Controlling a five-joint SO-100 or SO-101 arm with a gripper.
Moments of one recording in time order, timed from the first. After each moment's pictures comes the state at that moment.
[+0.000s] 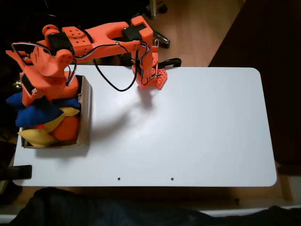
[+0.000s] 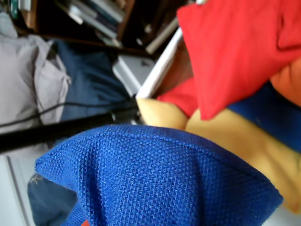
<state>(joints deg) 57.7 97.8 74.7 65.0 -8.3</state>
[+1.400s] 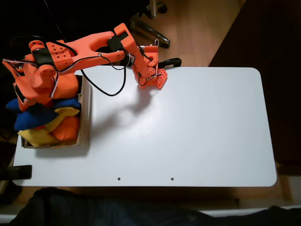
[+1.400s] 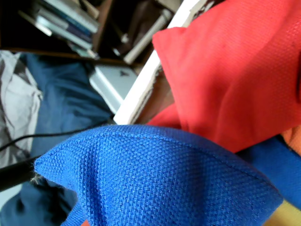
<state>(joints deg) 61.1 81.3 63.7 65.0 -9.9</state>
